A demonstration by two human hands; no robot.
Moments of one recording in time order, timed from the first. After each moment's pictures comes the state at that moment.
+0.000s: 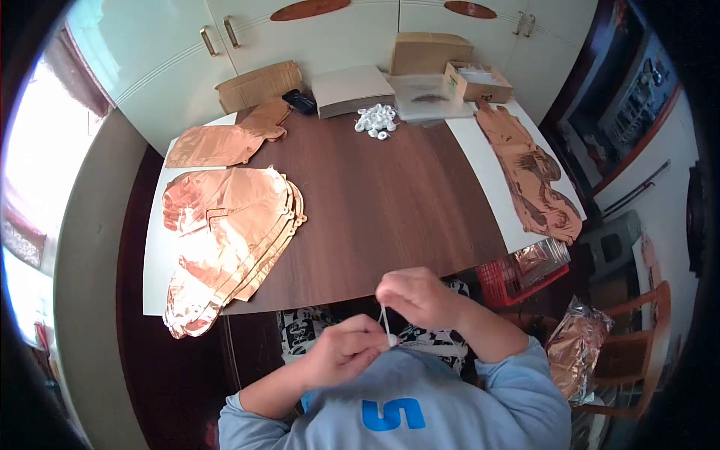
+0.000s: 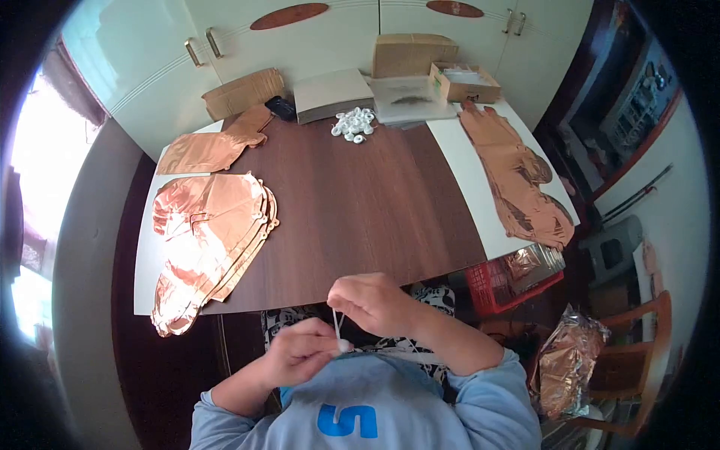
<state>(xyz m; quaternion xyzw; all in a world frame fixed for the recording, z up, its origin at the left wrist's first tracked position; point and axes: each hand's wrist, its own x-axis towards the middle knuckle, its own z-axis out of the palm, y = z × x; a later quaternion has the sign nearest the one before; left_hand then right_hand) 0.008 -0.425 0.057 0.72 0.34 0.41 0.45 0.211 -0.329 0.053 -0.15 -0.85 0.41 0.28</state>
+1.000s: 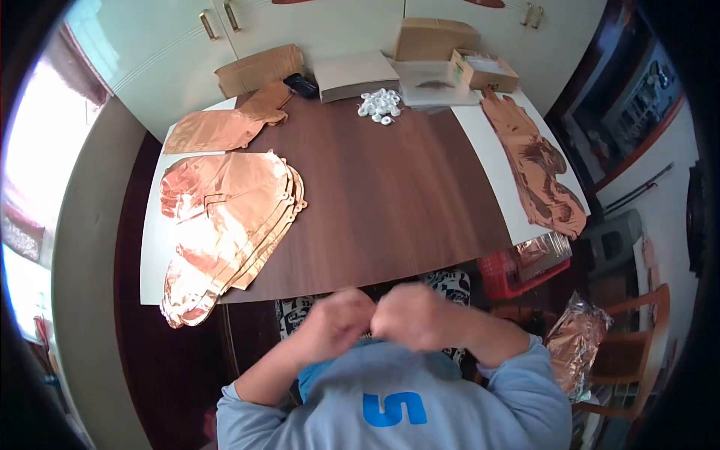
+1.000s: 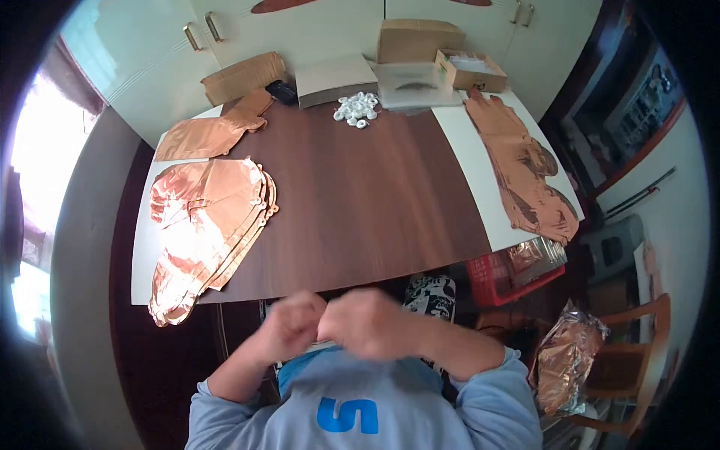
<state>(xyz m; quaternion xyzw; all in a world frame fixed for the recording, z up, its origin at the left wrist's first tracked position) -0.005 -0.406 0.035 0.74 0.36 0.42 0.38 0.202 -0.348 0.053 -0.08 -0.86 0.38 0.33</state>
